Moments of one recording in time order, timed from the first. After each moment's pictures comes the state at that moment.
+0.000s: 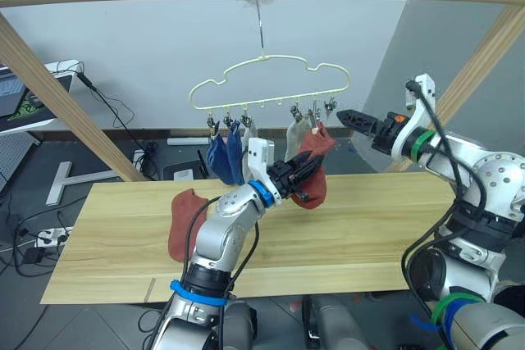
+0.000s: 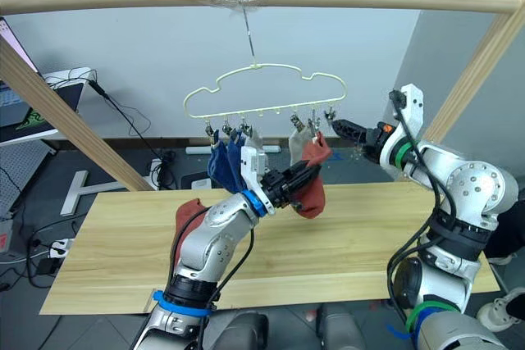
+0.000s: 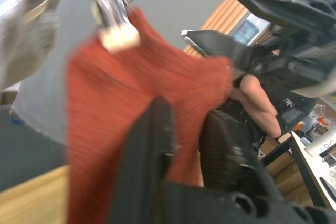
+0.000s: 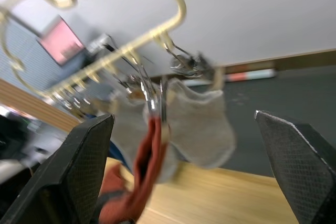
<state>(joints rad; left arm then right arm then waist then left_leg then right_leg) -0.40 0.03 -0.15 0.01 -0.37 0.36 -0.58 -0.71 -0.31 -0.44 -0.26 0.72 1.41 0.22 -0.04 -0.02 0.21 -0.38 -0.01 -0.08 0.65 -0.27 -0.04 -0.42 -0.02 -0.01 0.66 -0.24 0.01</state>
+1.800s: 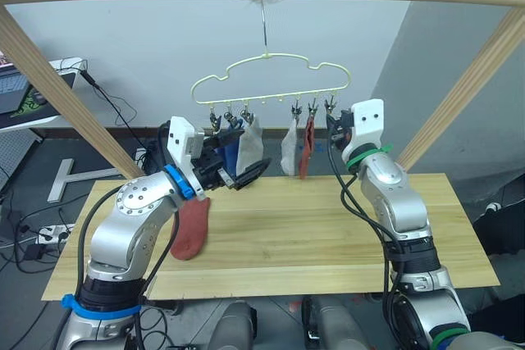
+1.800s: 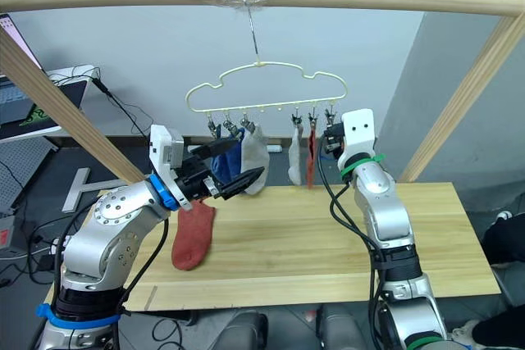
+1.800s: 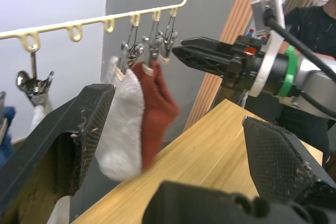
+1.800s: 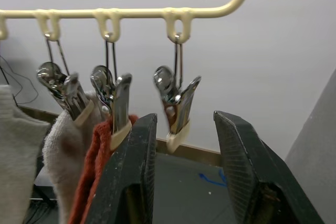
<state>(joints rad) -0.32 0.51 0.05 -0.36 -0.47 0.45 -0.69 -0.57 -0.14 0.03 0.00 0.07 0.42 0.09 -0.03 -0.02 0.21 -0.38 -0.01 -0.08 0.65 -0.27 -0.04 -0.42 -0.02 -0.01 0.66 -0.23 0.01</state>
